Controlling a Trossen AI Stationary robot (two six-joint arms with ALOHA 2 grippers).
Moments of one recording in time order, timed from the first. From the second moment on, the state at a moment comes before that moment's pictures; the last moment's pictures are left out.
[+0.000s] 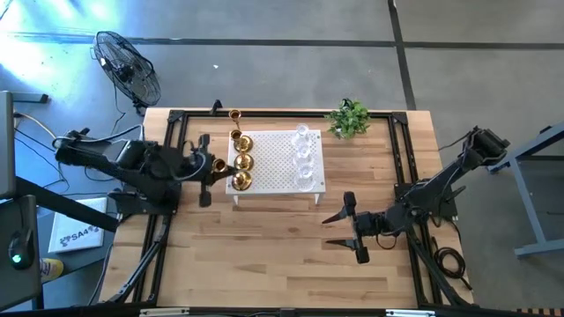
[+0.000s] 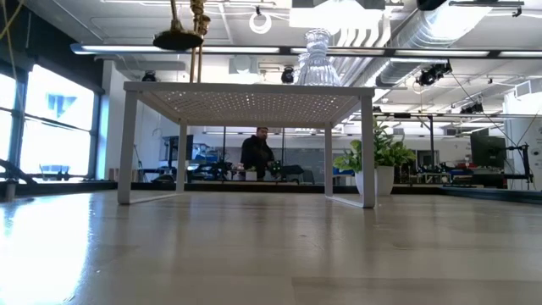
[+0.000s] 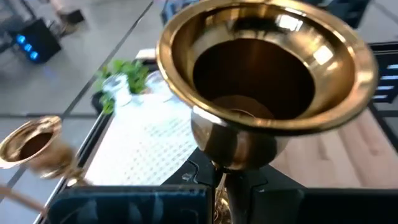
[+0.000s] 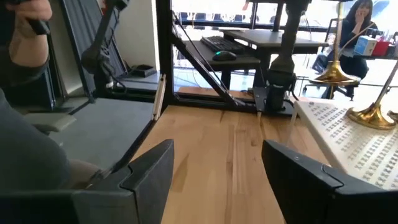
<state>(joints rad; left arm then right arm) -0.29 0.92 1.13 -0.58 -0.42 -0.04 0.63 1.17 0.59 0.48 0.46 0.05</state>
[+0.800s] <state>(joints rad) -0.17 1.06 1.13 -0.62 -0.29 -0.05 0.63 1.23 0.59 0.60 0.46 -0.02</state>
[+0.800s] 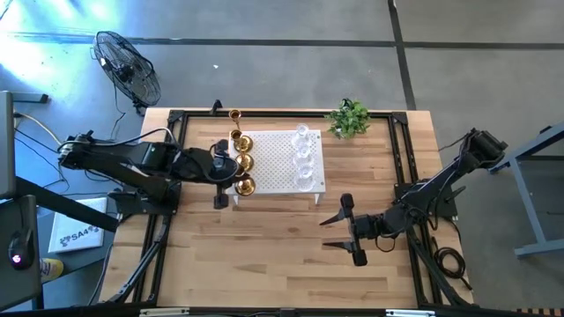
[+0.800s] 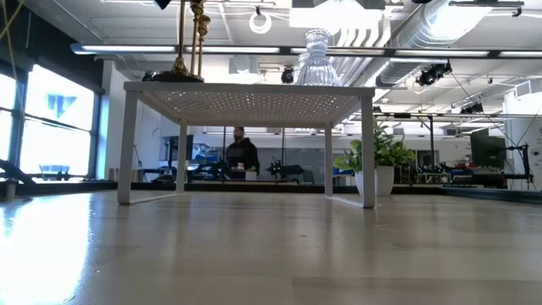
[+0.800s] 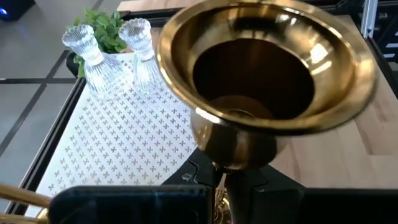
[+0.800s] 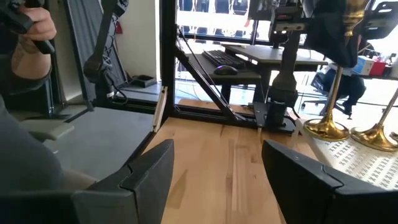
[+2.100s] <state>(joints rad) -0.17 1.06 1.13 -0.70 -0.32 -0.09 0.63 1.23 0.59 0.60 0.46 -0.02</state>
